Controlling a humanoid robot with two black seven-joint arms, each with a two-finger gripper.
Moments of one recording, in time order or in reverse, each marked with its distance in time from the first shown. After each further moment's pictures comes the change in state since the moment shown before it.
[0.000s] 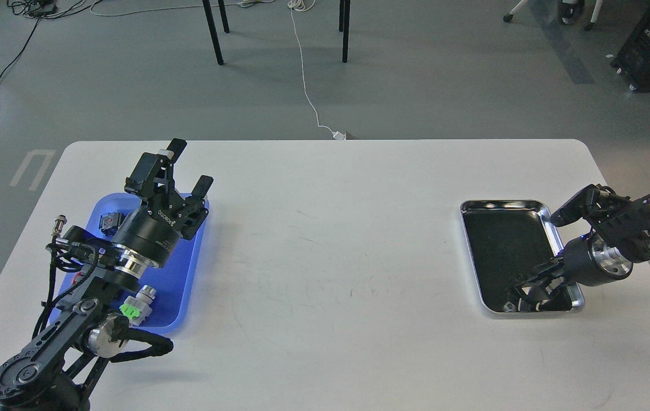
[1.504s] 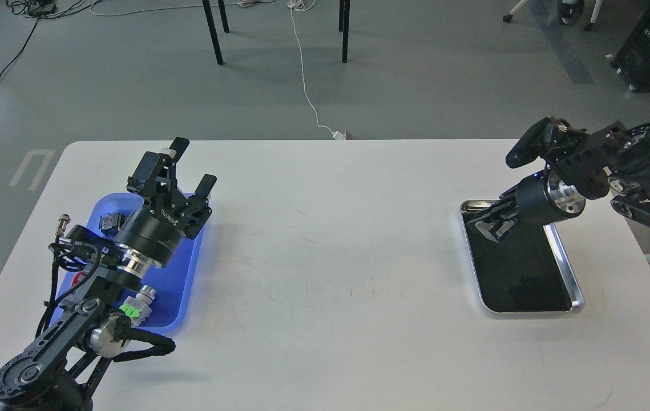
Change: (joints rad) left arm -0.001 -0.011 -0.002 -0.003 0.000 -0.013 -0.002; right arm 0.286 0.122 -0.051 0.095 0.094 0.000 0.000
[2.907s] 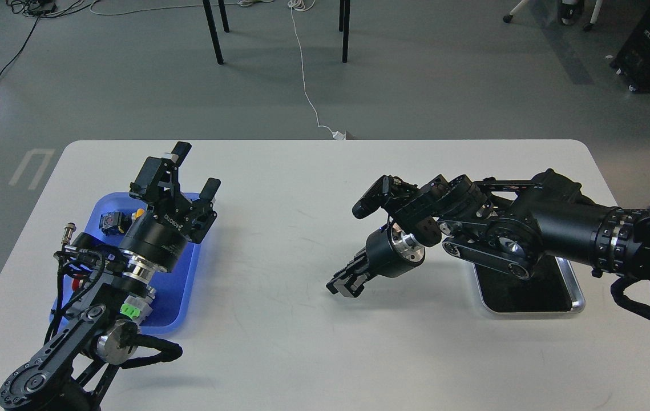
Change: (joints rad) left arm 0.032 -0.033 -0.016 -0.024 0.002 0.002 0.002; right arm -0.114 0.510 -0.030 -0.231 0.194 0.000 0.000
